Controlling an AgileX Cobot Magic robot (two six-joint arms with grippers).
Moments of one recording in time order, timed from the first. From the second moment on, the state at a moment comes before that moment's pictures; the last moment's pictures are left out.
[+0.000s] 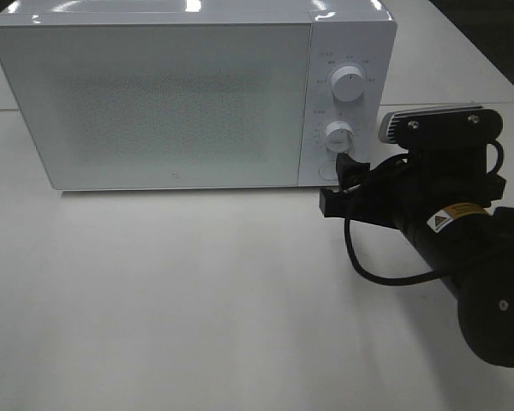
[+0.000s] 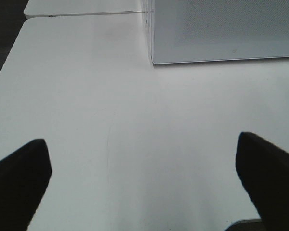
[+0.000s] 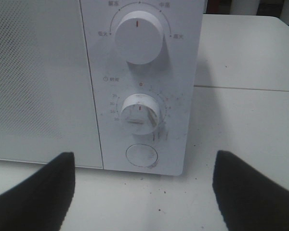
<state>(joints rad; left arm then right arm) 0.04 0.00 -0.50 -0.10 1.04 0.11 0.77 1.71 -0.39 0.74 -1.16 -0.27</state>
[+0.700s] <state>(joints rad) 0.04 0.00 -0.50 -0.10 1.04 0.11 0.79 1.81 -0.48 0.77 -1.20 -0.27</state>
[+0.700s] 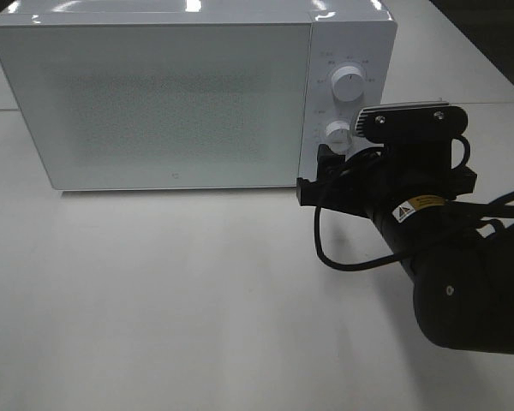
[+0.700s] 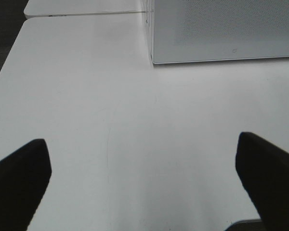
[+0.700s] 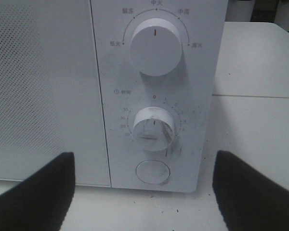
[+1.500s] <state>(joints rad) 0.04 0.00 -0.50 -0.10 1.04 0.11 0.70 1.99 -0.70 0.71 -1.18 -0.26</state>
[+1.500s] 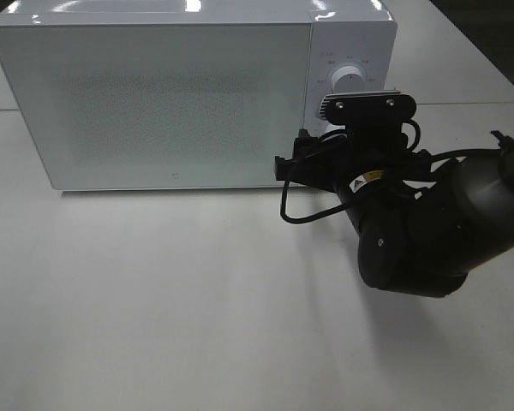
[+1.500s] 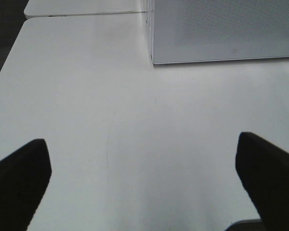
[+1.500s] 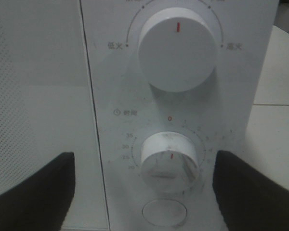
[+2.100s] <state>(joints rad) 0.04 0.00 -0.50 -0.10 1.04 0.11 0.66 2.06 -0.77 0.70 -1.16 -0.26</state>
